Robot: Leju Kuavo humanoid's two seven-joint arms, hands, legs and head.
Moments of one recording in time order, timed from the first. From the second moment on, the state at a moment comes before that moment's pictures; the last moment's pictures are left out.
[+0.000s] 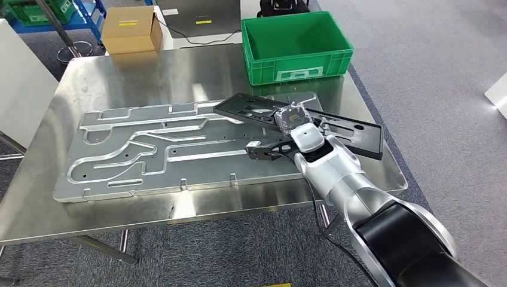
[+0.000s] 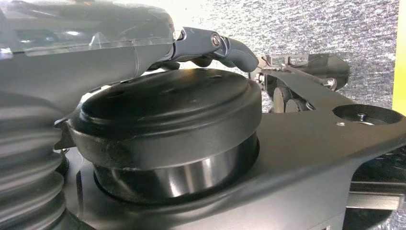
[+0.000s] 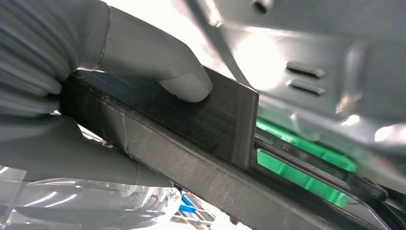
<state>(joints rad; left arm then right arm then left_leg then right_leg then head) -0.13 -0.10 -1.36 -0.14 1.52 0.14 0.05 -1.08 0.19 0.62 -0.24 1.57 -0.06 0.04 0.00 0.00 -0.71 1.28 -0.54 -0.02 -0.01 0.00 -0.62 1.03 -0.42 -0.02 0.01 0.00</state>
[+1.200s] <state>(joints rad) -0.12 -0.11 -1.36 -0.14 1.54 0.20 0.05 -1.04 0.20 0.56 -0.23 1.40 -0.07 0.07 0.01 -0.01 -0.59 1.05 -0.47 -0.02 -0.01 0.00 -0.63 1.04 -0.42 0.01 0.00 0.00</state>
